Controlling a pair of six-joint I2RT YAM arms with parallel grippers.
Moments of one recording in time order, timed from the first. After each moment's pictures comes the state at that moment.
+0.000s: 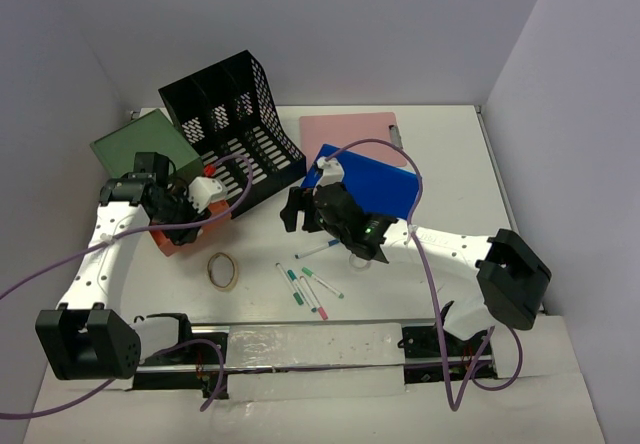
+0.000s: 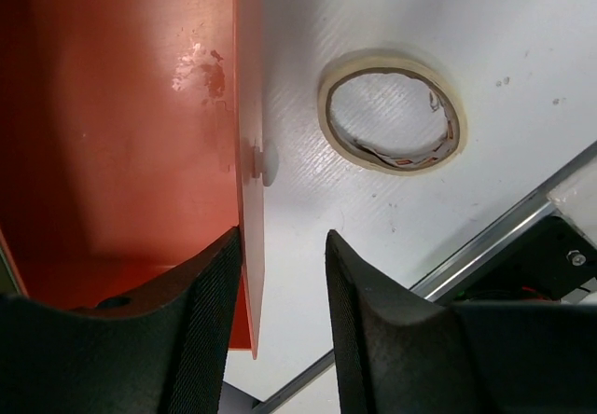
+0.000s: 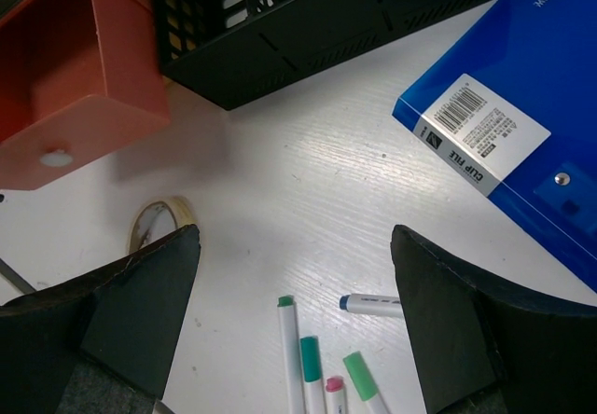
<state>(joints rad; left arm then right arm) -0.04 1.20 1.08 -1.13 0.26 0.86 0.94 1.46 0.91 0.08 0.28 0.62</state>
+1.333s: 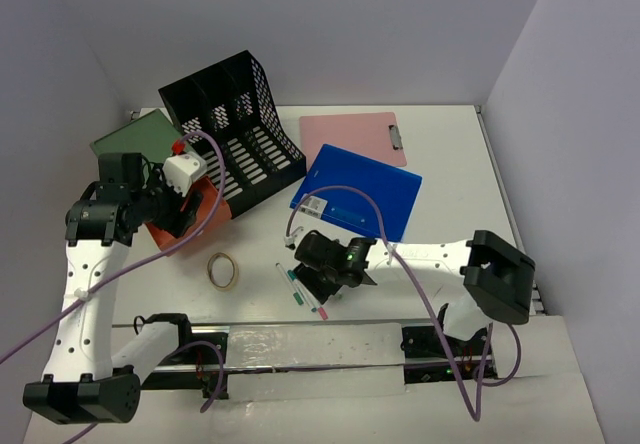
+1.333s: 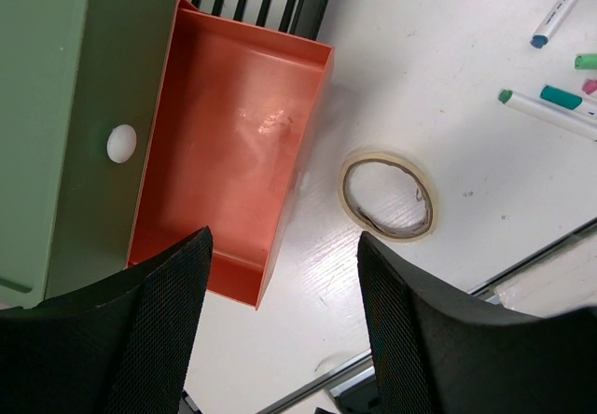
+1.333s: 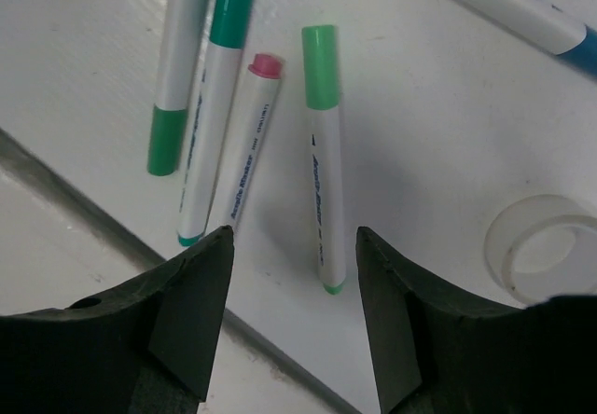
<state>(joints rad) -0.04 0.98 1.22 -1.09 0.29 0.58 1.16 1.51 0.89 -0.49 0.11 0.31</state>
